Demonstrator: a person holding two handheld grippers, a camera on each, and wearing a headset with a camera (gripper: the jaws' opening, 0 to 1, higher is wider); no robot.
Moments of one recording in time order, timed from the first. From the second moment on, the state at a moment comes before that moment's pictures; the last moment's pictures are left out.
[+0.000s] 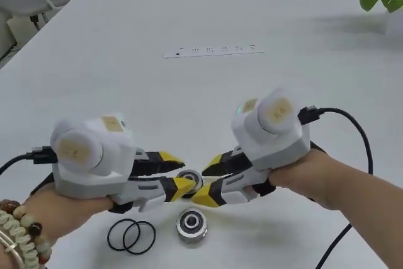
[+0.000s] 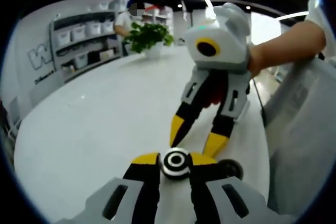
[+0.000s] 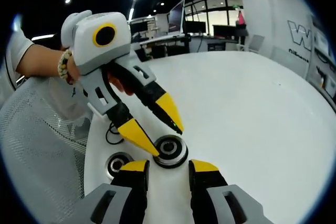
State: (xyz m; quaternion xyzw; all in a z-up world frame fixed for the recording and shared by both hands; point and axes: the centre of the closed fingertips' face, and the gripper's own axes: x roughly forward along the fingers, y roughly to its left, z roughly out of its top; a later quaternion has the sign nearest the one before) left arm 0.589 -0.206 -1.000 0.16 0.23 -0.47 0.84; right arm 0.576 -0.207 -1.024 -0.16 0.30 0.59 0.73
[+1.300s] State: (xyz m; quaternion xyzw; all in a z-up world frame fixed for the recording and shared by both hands) left arm 0.586 -0.203 -1.006 0.15 0.24 -0.46 0.84; right arm 0.577 -0.212 -1.028 -0.18 0.30 0.59 0.73
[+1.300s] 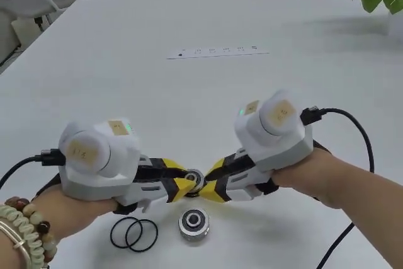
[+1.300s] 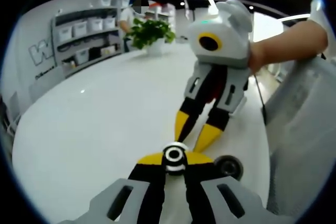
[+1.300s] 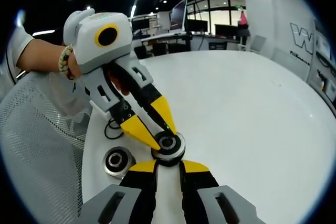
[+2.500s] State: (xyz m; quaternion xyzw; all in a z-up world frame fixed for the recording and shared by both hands) left arm 0.587 -0.204 -1.007 0.14 0.24 -0.46 0.84; right arm 0.578 -0.209 -1.025 -0.15 0.29 0.60 0.73
